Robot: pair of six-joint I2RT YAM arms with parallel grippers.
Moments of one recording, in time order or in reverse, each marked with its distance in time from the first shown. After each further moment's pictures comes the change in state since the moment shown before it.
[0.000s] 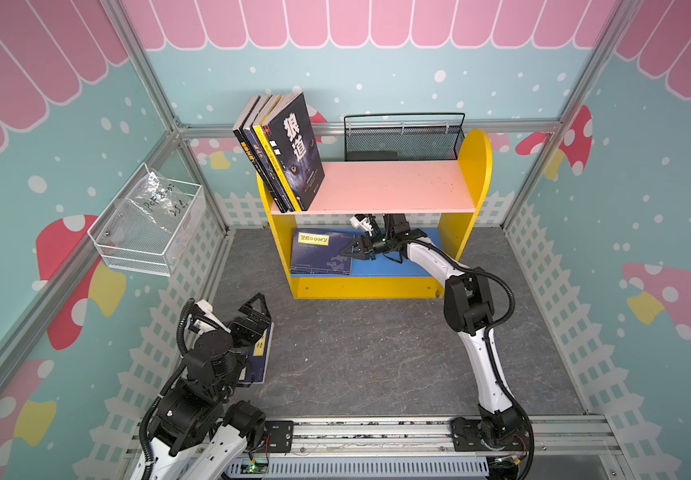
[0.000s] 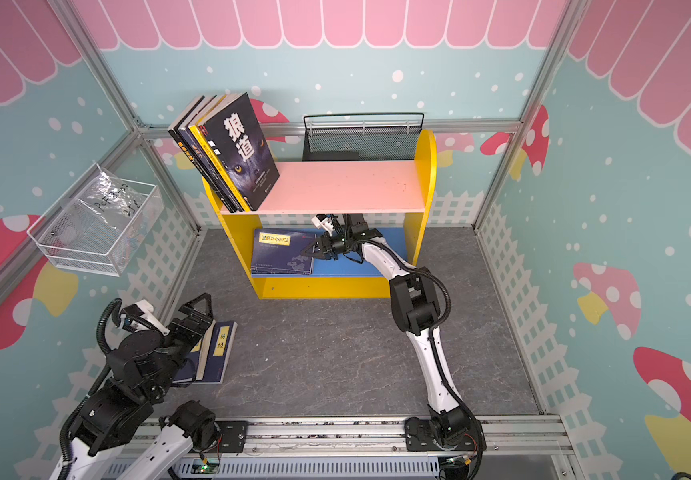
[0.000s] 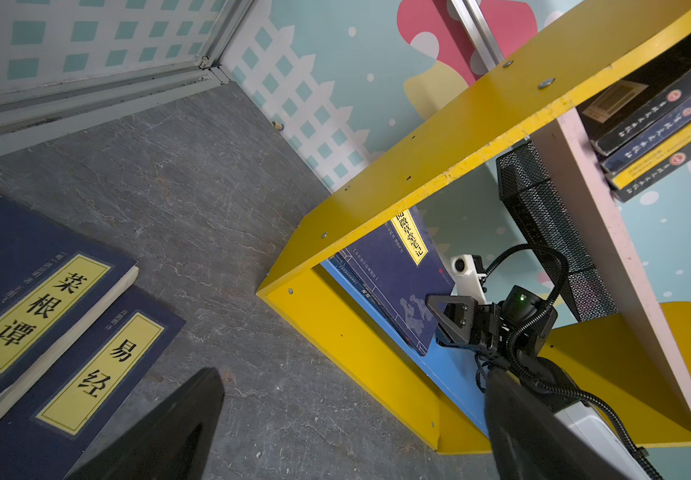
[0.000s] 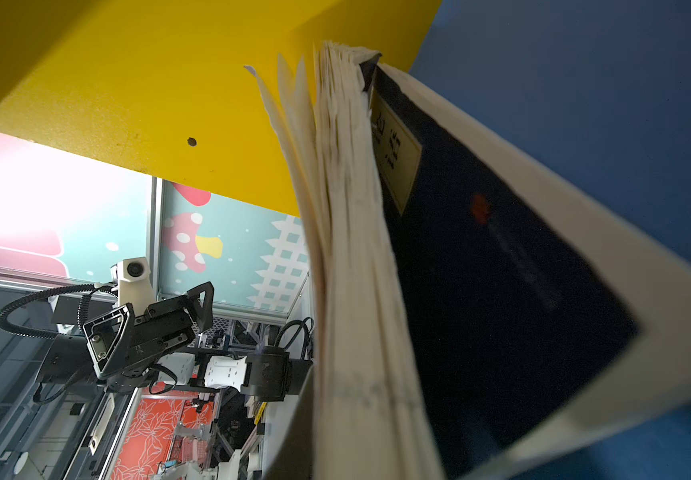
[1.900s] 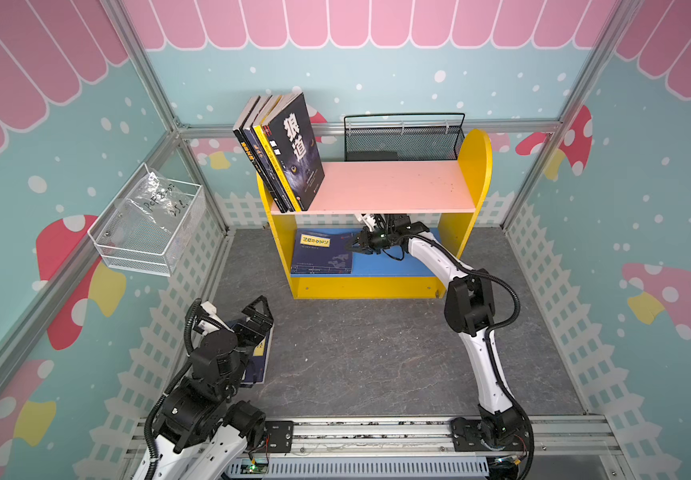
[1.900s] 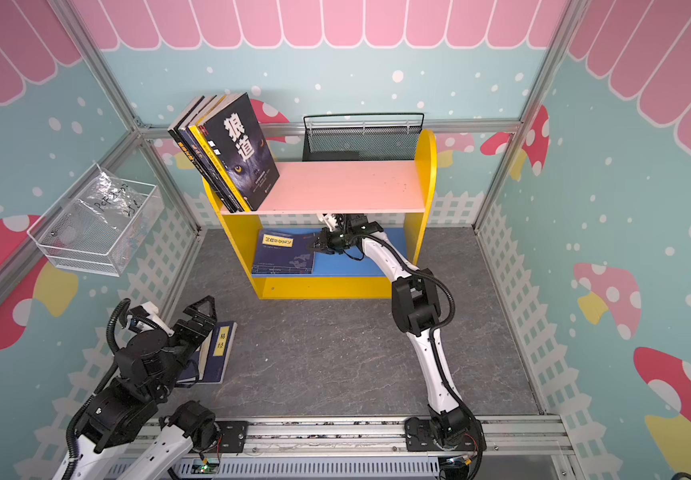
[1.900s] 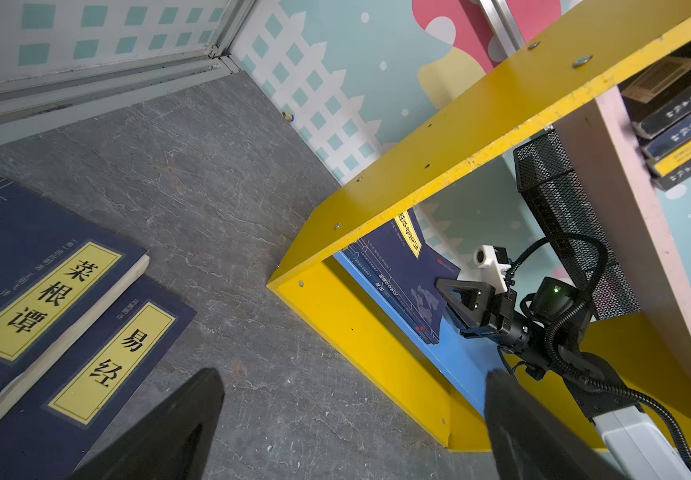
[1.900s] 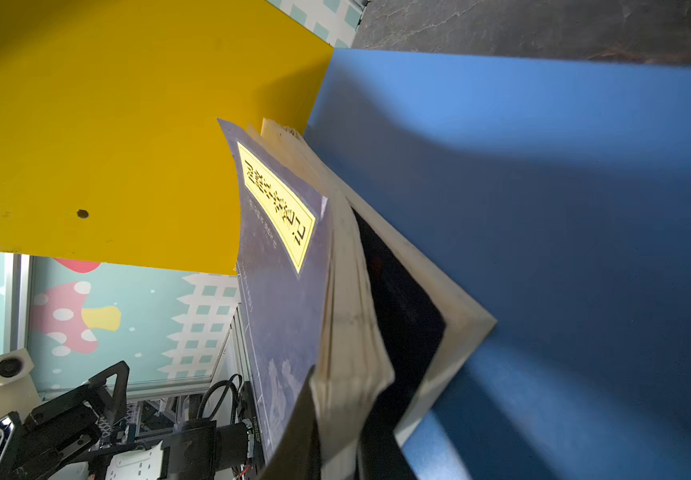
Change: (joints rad) left arm 0.000 -0.003 -0.035 0.000 0.000 -0.011; right arm 0.005 -0.014 0.096 -0.182 0.336 -0.081
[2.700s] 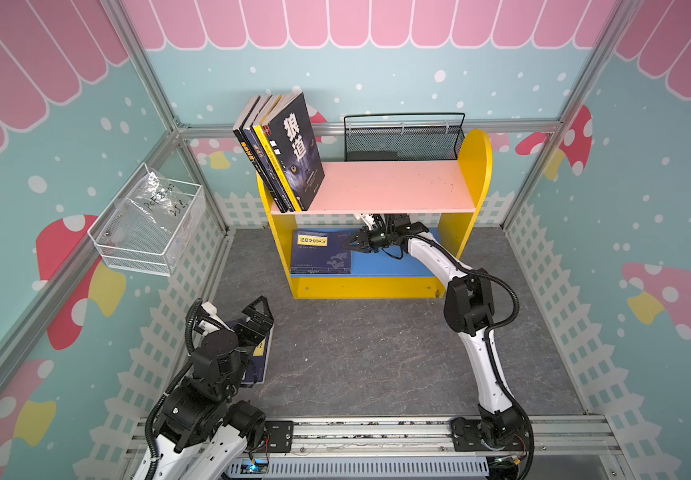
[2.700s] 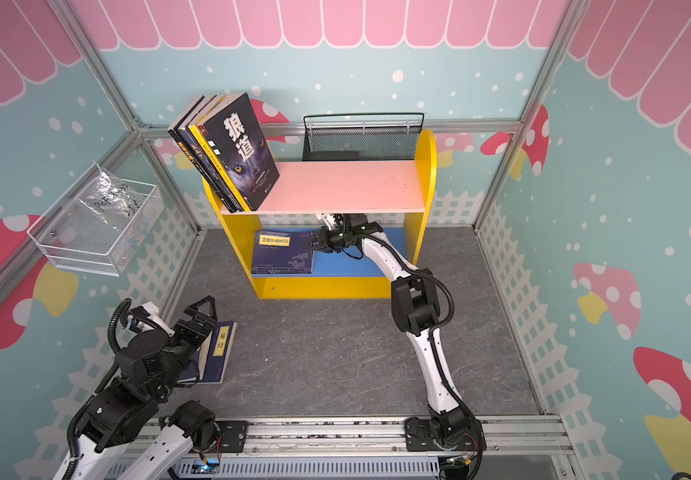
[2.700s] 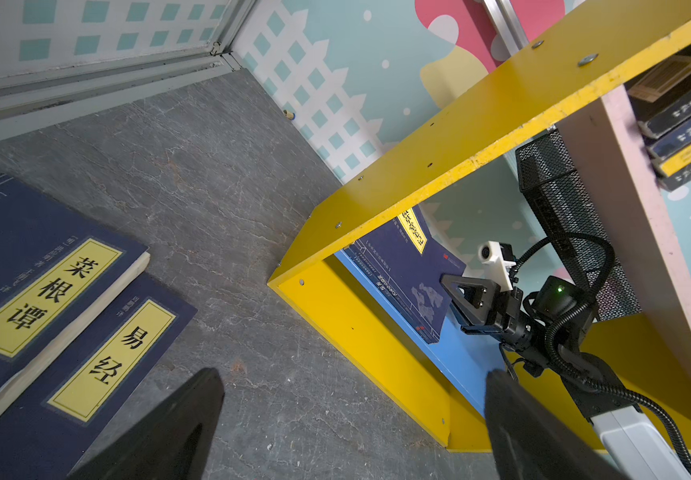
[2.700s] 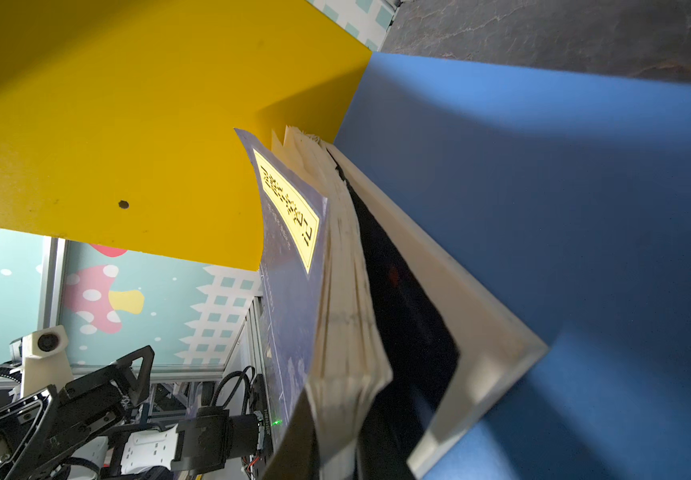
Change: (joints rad) left arm 0.000 0.000 -0.007 0.000 0.000 -0.008; right arm 0.000 0.013 0.004 0.066 -0.063 0.031
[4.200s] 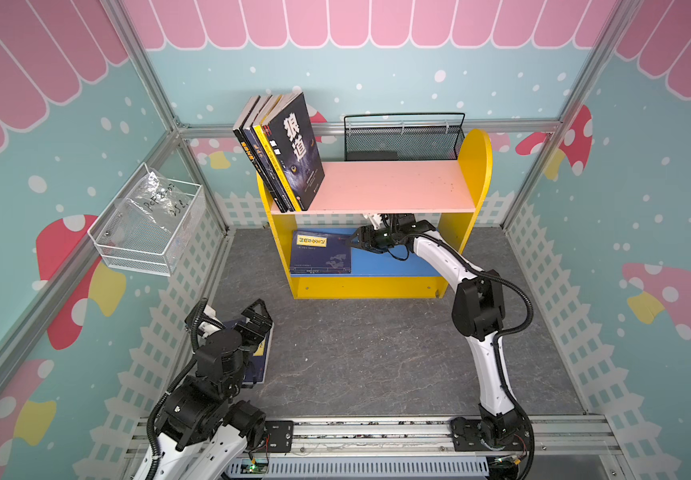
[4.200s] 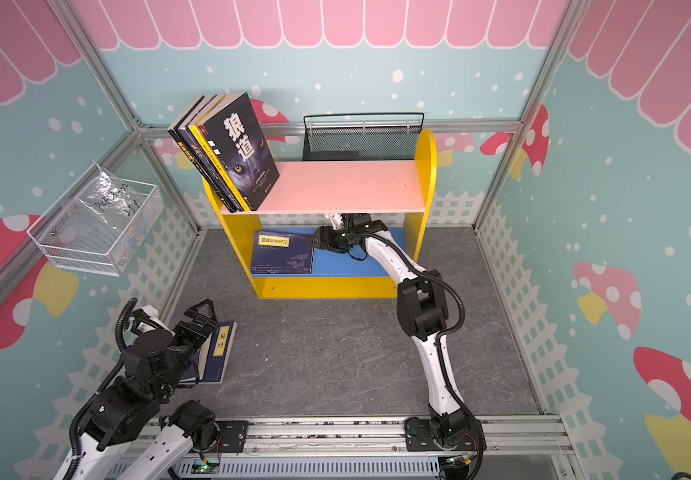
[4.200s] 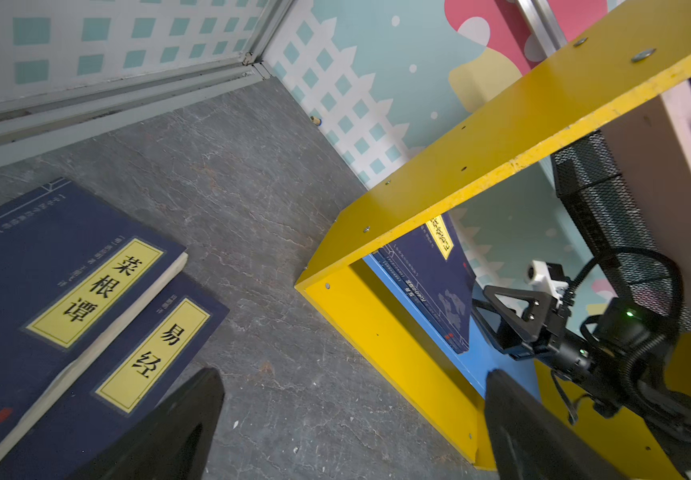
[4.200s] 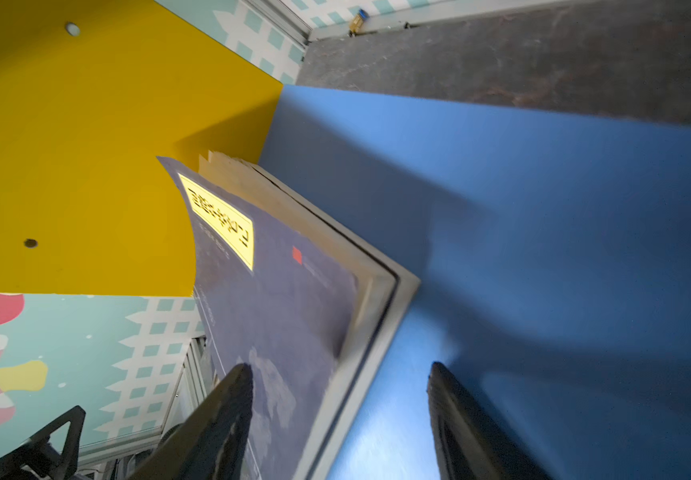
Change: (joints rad) left arm 0.000 0.019 -0.007 -0.060 -0.075 -0.006; right arm 0.003 -0.172 -0.168 -0.075 0.301 -0.034
